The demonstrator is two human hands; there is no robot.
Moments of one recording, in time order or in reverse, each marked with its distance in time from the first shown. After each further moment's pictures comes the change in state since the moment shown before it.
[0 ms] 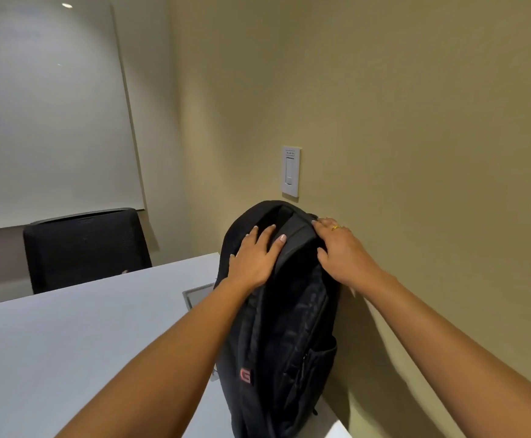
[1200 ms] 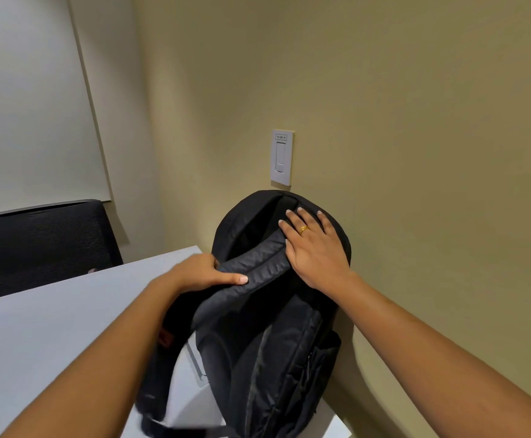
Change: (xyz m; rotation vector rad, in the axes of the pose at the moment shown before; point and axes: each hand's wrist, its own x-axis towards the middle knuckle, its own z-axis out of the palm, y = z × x) left_hand 0.020 -0.098 -0.039 0.039 -0.399 -0.083; right_hand 0.022 -0.014 0.063 -0.456 0.128 -0.089
